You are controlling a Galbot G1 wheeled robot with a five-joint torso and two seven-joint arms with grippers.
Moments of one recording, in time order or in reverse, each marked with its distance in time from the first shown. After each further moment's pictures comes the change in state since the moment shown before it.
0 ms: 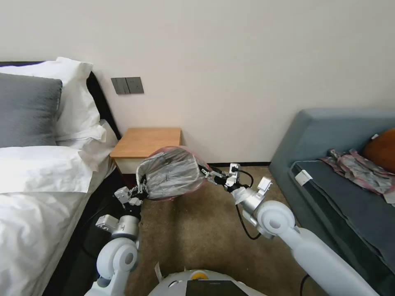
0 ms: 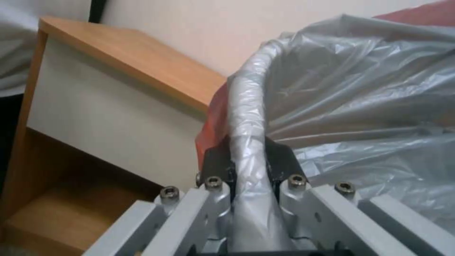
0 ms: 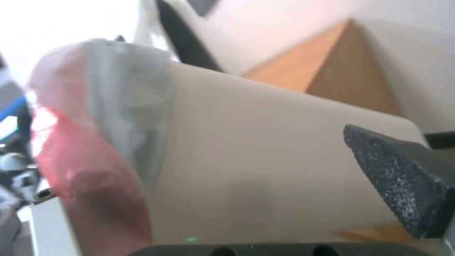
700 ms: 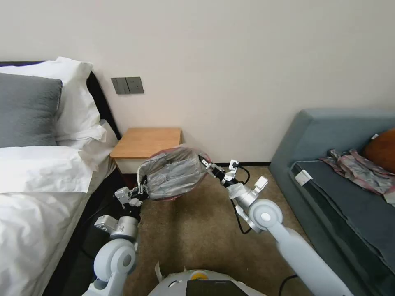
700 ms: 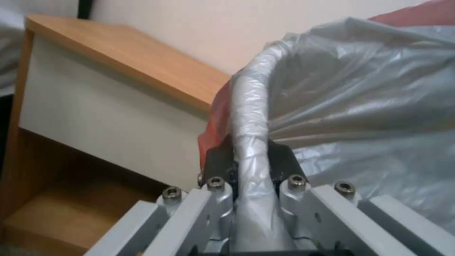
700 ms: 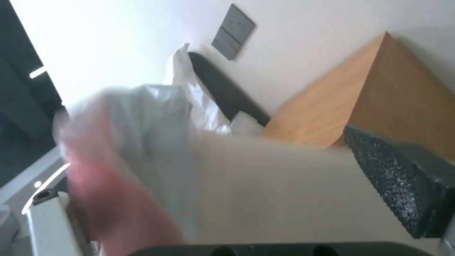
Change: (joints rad) left arm 0.016 0.033 -0.002 -0.017 -0.005 0.011 0.002; right arm -0.005 0.185 0.032 -0.089 0.065 0.069 -0.117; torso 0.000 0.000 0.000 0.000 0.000
